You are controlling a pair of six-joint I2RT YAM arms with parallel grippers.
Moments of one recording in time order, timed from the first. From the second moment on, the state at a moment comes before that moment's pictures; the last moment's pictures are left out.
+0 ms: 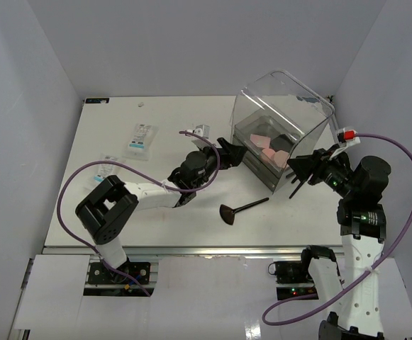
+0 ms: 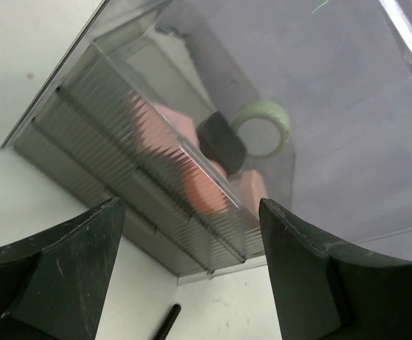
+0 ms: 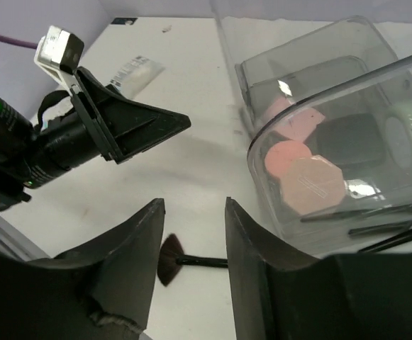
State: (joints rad) left arm -0.85 1.72 0.91 0.79 -0.20 -0.82; right arm -0.14 0.62 0.88 -0.45 -0.74 0.18
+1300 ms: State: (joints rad) left arm -0.70 2.16 1.25 0.78 0.37 -1.07; right arm -0.20 0.50 0.73 -0.44 -1.13 -0.17
